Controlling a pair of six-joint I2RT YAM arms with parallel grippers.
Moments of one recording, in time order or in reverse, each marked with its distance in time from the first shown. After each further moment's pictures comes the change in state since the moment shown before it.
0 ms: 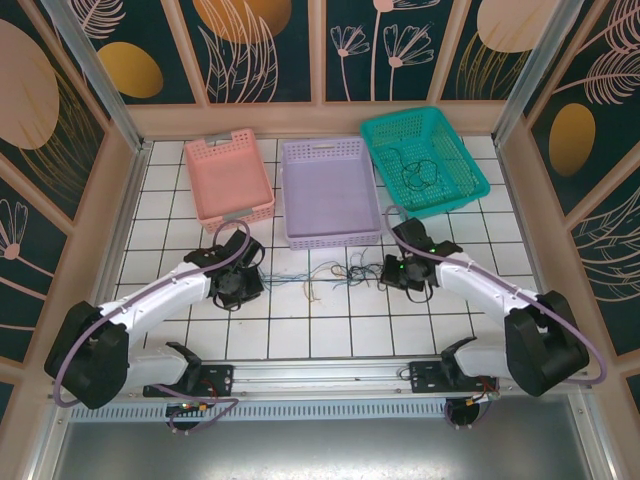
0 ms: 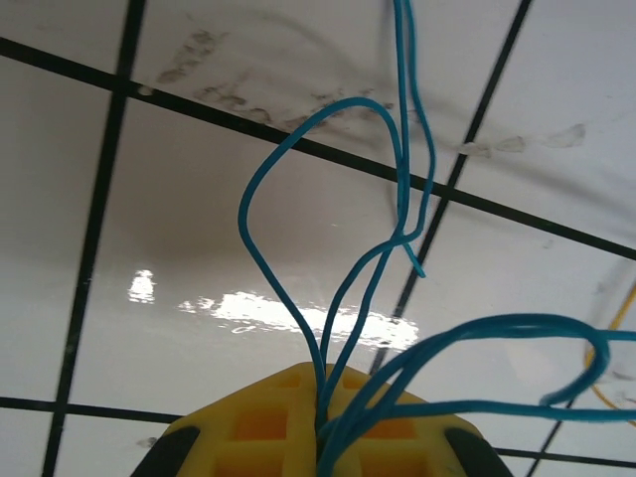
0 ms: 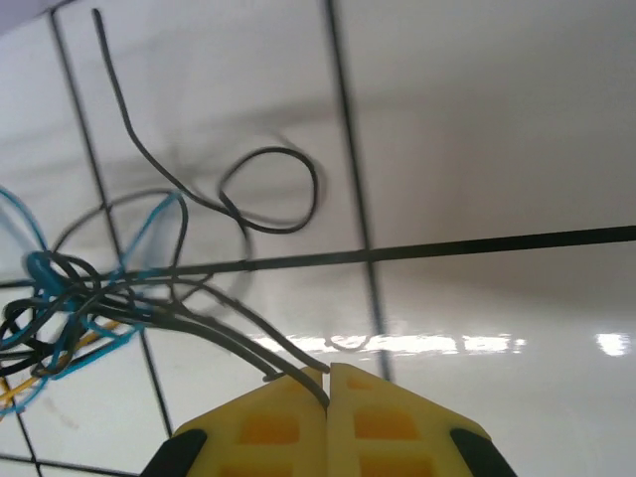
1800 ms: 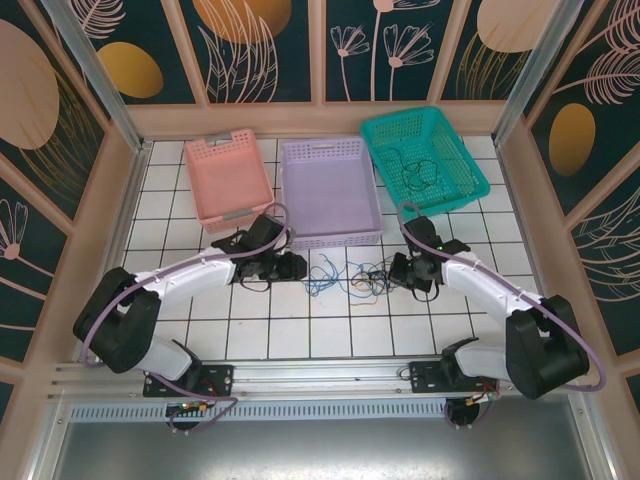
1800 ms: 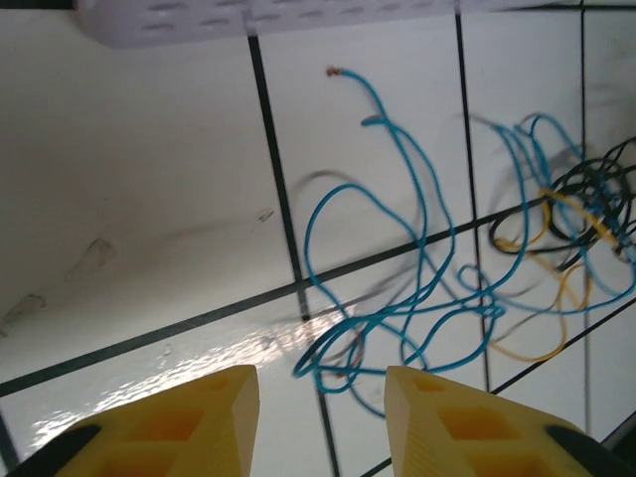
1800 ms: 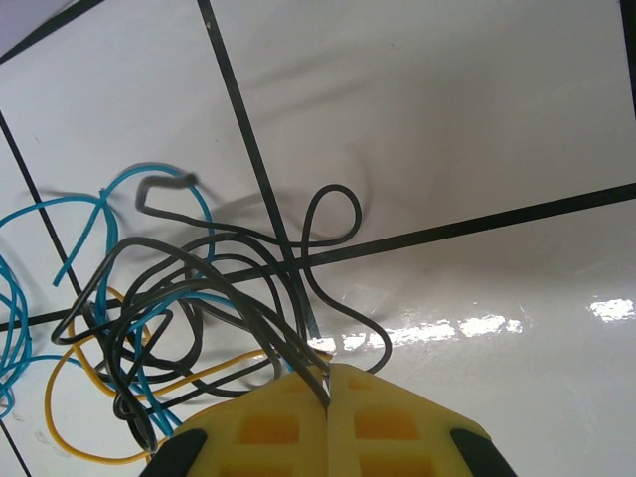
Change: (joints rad) left arm -0.073 0.205 0.090 0.402 0.258 0.344; right arm -0.057 -0.005 0.000 -0.041 -0.006 0.036
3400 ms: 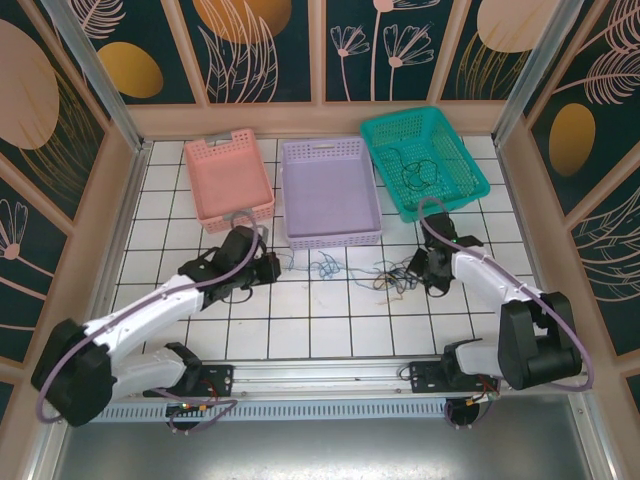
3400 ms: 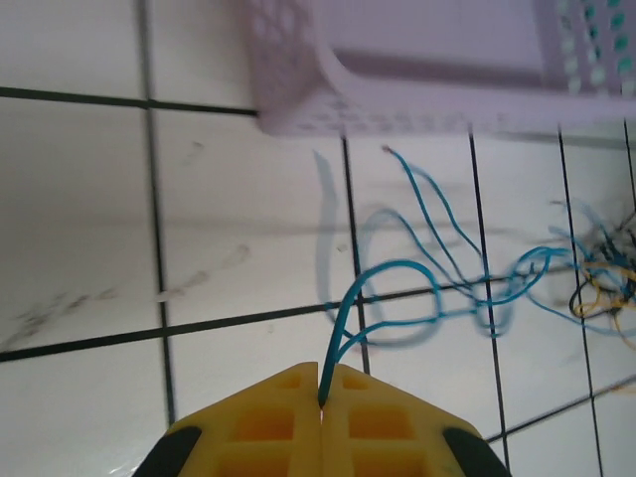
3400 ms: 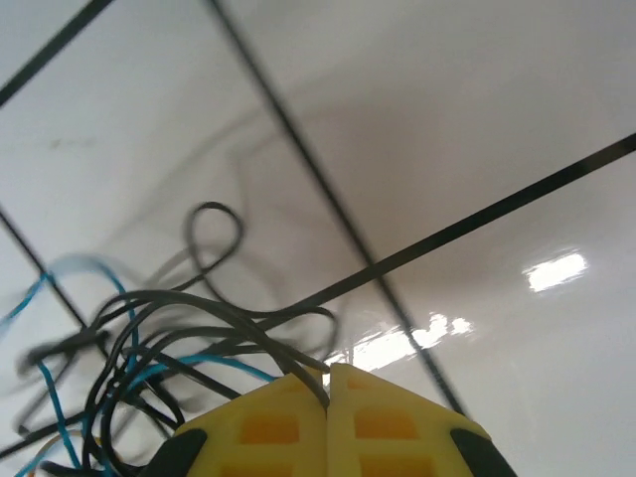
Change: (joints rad) left arm 0.000 -0.355 -0.135 -0.046 -0.259 -0.138; right arm -0.202 0.029 0.003 -0.042 0.111 0.031
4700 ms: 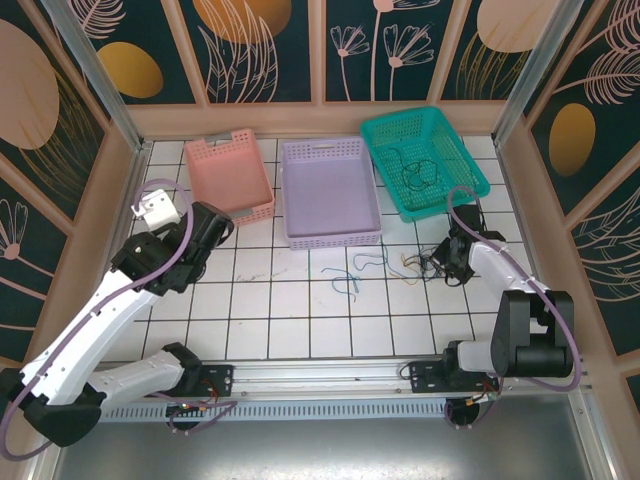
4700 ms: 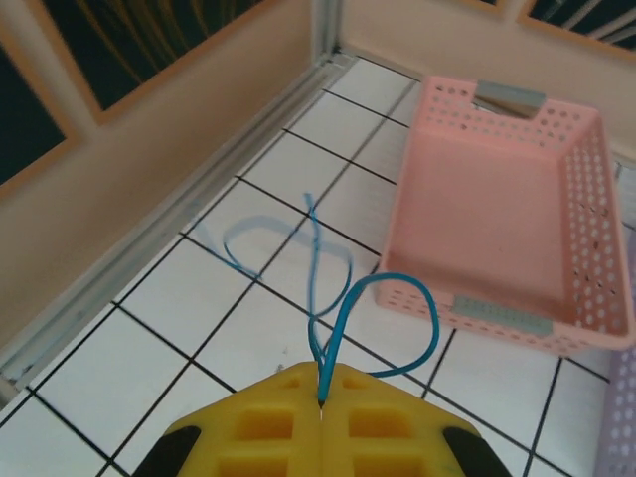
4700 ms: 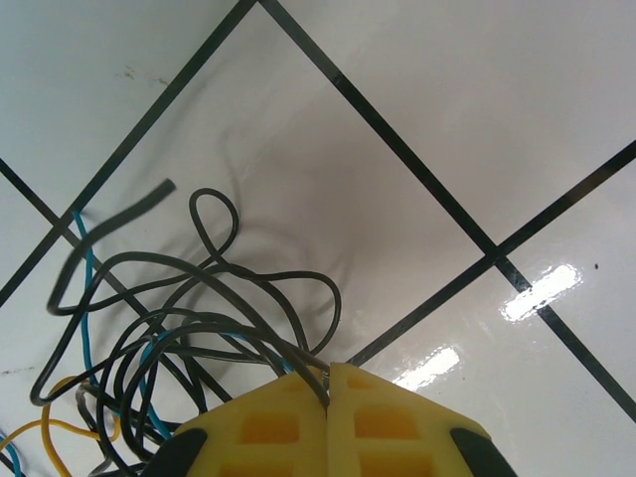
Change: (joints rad) left arm 0.004 -0.088 0.569 -0.840 -0.907 -0.241; right arm -0.213 0.040 0.044 0.036 0.054 -0.035
